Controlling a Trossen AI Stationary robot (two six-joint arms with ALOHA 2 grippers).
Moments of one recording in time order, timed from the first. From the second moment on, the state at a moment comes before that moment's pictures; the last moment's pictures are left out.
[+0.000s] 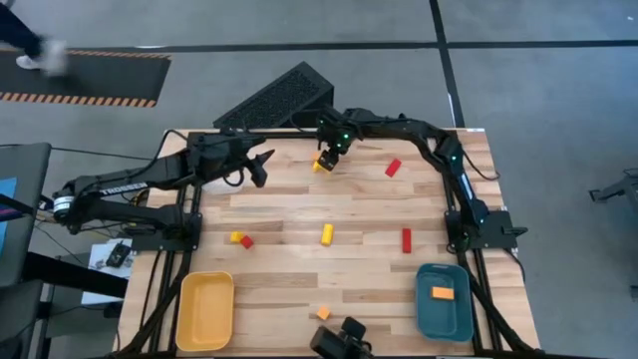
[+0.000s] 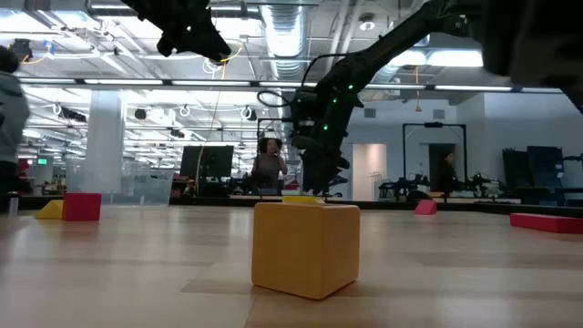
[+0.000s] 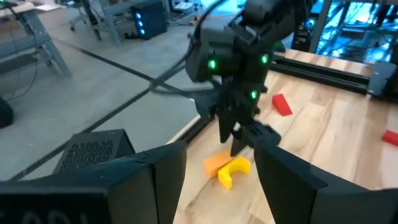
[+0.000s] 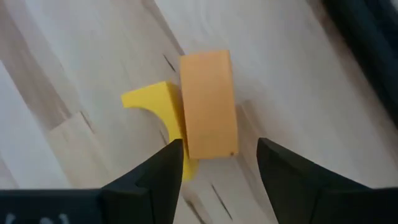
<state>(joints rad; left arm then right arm) 0.29 0.97 0.87 -0.26 -0.37 -0.08 -0.57 2.24 1.81 -0.78 -0.14 -0.01</state>
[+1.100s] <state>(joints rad) 0.31 0.95 0.87 -0.30 -0.36 -0.11 -0.59 2.26 2.03 -1.35 -0.13 -0.09</state>
